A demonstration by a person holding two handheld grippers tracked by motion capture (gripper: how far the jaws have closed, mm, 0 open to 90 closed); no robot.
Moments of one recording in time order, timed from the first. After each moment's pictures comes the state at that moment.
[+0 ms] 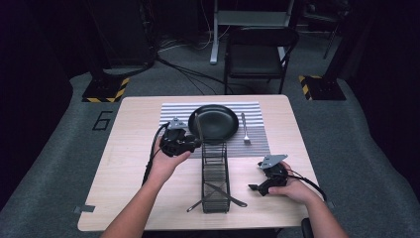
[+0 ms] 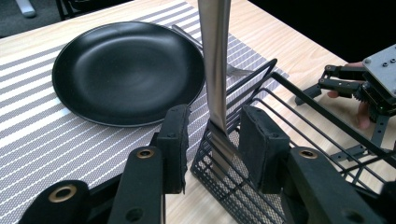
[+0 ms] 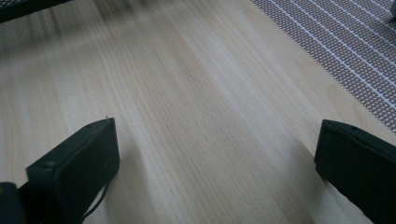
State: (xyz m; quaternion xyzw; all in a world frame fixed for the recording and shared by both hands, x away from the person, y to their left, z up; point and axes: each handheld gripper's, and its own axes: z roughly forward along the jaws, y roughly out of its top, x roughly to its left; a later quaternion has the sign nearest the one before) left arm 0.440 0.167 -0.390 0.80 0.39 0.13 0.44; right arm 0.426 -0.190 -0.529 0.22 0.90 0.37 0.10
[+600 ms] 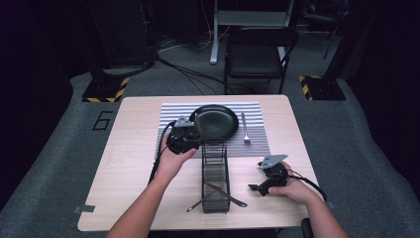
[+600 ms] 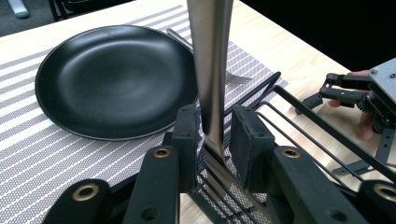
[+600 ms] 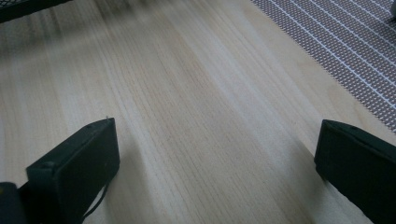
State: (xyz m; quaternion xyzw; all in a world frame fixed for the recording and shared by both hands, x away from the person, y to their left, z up) left arm 0.452 0.153 -0.397 0.80 0.39 0.12 0.45; right arm 0.426 -0.190 -0.529 0.22 0.90 0.37 0.10
